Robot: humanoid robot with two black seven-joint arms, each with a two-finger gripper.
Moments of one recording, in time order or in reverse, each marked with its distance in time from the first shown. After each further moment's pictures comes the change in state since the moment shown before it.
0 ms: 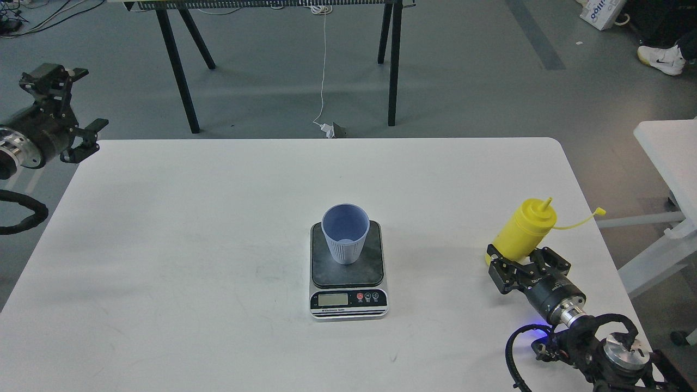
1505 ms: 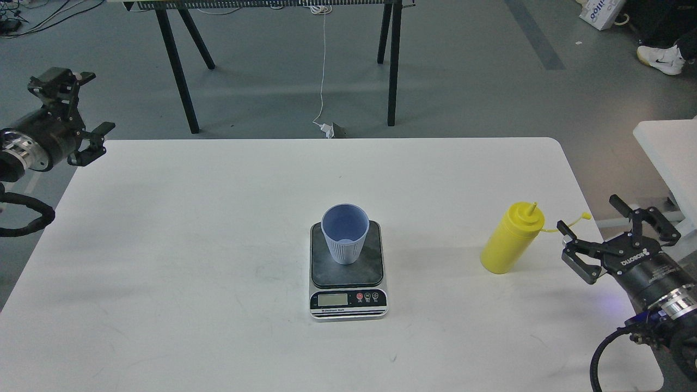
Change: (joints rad) left arm 0.009 -0.020 -0.002 0.000 -0.002 0.000 -0.002; right arm -0.125 -0.340 0.103 0.444 -0.006 0.155 0.000
